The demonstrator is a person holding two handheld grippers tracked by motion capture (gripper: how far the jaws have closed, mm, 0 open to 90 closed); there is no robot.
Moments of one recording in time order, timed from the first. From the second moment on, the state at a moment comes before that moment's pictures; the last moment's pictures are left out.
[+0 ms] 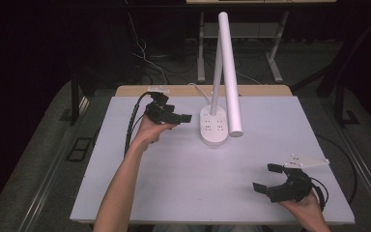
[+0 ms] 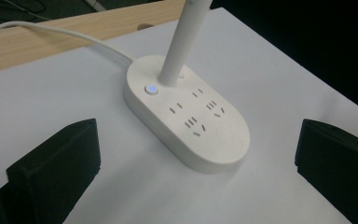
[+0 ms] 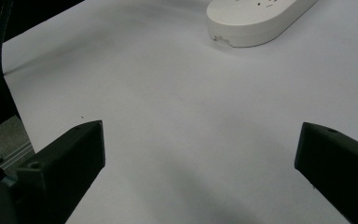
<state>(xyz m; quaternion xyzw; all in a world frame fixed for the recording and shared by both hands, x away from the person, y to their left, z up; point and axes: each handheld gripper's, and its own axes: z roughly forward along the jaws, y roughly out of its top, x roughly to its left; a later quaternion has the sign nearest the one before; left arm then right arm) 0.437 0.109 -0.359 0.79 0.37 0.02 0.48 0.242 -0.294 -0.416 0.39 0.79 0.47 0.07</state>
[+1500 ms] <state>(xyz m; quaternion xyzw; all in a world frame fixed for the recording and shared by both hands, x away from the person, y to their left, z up) 0.286 0.173 -0.400 0.76 0.37 0.06 0.53 0.241 -0.292 -0.417 0.39 0.79 0.47 0.07</state>
